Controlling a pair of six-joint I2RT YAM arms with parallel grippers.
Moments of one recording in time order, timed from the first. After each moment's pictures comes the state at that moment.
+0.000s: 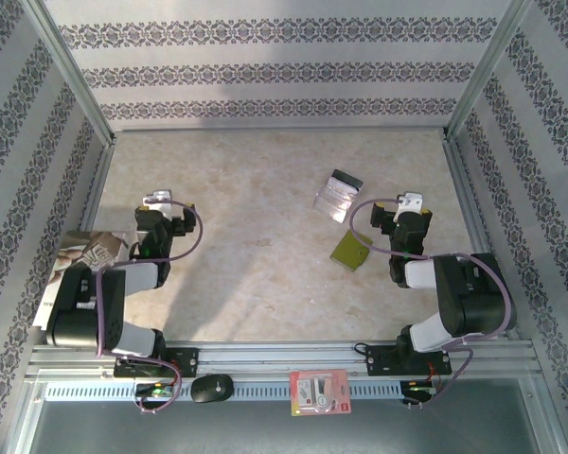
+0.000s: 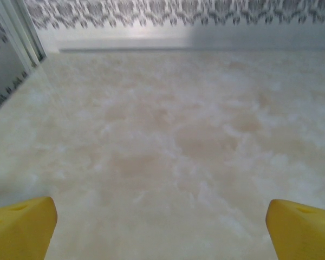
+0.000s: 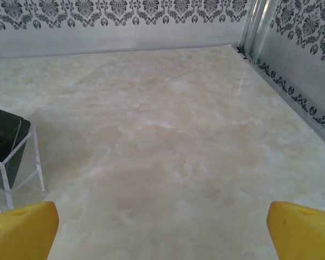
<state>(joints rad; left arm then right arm) -0.01 1.39 0.40 0.69 -0.15 -0.02 0.04 1.50 0.35 0.85 0.23 0.07</state>
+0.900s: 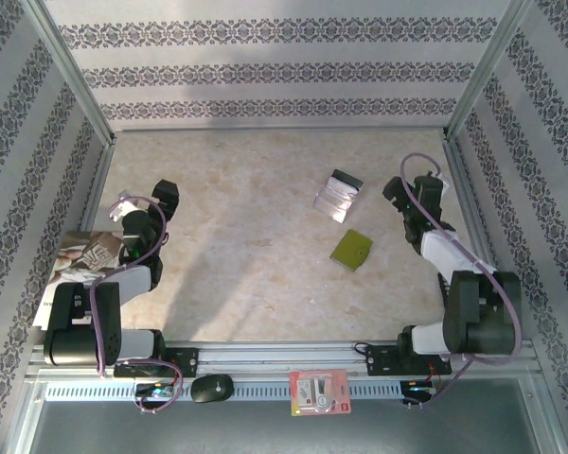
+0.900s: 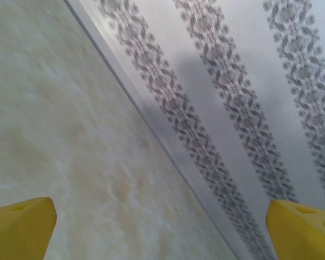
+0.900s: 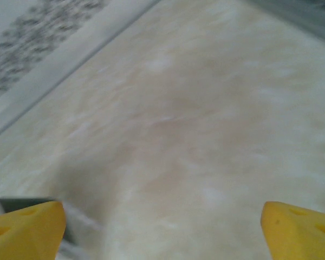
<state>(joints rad) 0.07 1.34 0.39 0.81 0.04 -1.05 -0.06 1.41 0.75 0.08 0.04 0.61</state>
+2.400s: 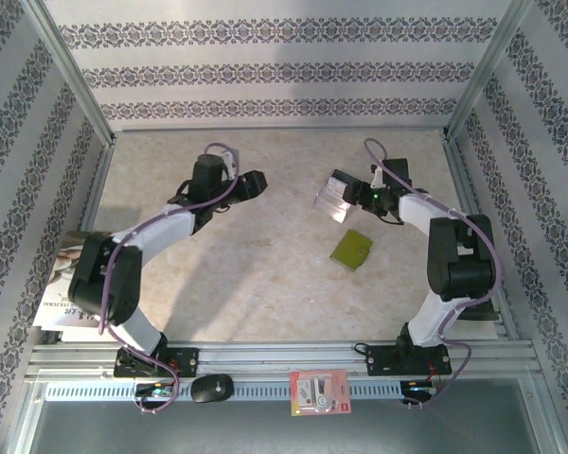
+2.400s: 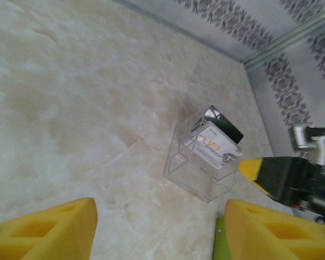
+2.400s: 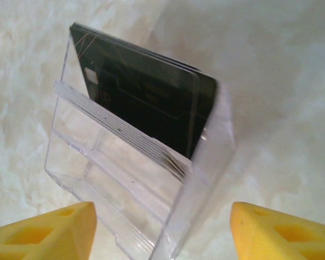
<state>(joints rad) -0.36 1.67 1.09 0.08 0.31 -0.65 0.04 1.73 1.02 -0.16 -0.35 0.46</state>
